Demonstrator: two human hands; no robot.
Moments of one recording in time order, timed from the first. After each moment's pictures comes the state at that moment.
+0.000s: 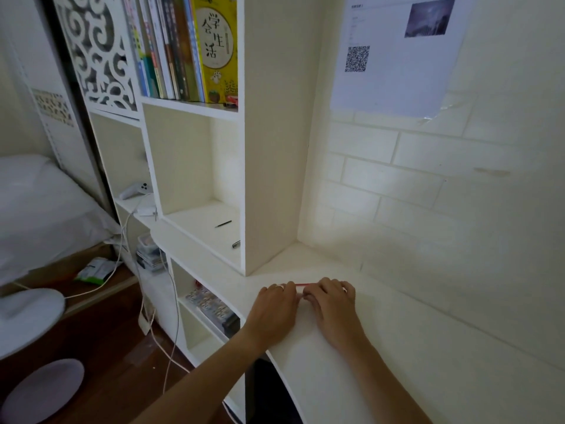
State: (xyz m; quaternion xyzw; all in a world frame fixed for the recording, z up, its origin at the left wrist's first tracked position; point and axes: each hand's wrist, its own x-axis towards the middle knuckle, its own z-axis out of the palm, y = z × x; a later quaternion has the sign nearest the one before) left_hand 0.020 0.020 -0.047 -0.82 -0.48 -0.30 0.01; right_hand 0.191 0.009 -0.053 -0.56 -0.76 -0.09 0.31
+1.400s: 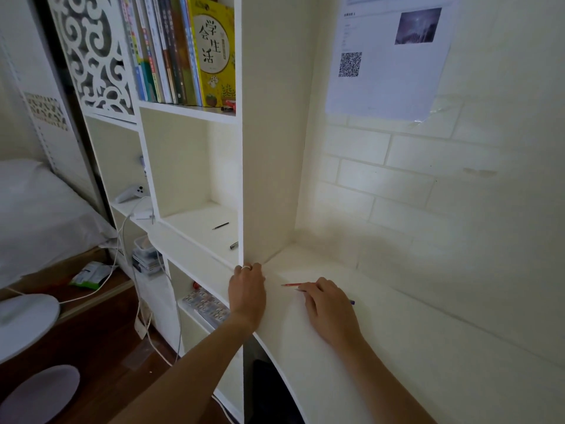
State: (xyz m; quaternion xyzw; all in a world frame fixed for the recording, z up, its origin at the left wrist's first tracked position) left_hand -0.010 0.051 -0.039 -0.67 -0.66 -0.34 0.01; right_hand 0.184 0.005 -0.047 -0.56 -0.76 -0.09 0.30
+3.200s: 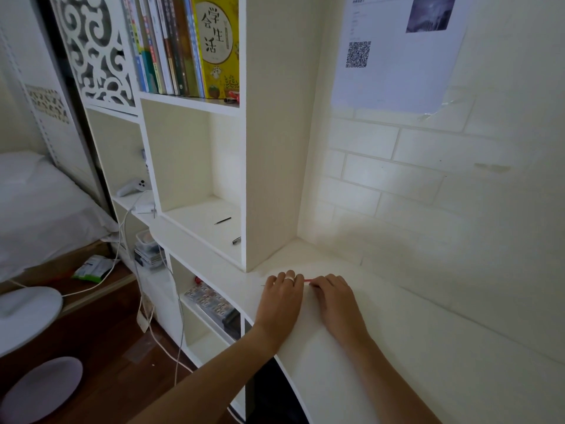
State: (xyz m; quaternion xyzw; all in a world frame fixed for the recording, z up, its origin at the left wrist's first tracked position) left_hand 0.036 0.009 -0.032 -0.81 -0.53 -0.20 0.13; right_hand 0.190 0.013 -0.051 -0.57 -0.75 -0.04 0.33
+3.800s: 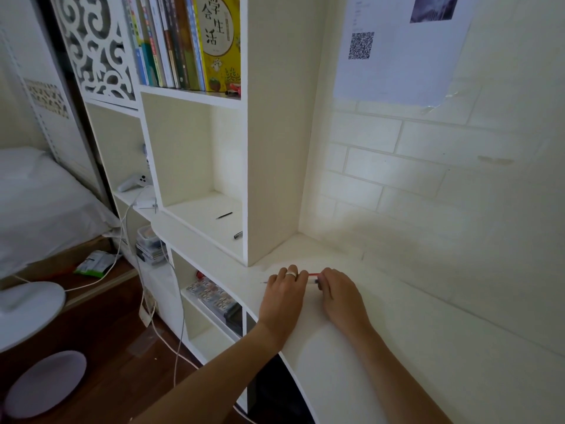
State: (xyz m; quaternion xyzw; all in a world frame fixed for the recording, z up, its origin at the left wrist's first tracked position) left_hand 0.038 0.002 -0.035 -0.80 -0.52 -0.28 0.08; right_hand 0.192 0.013 -0.046 -0.60 -0.72 0.02 0.34
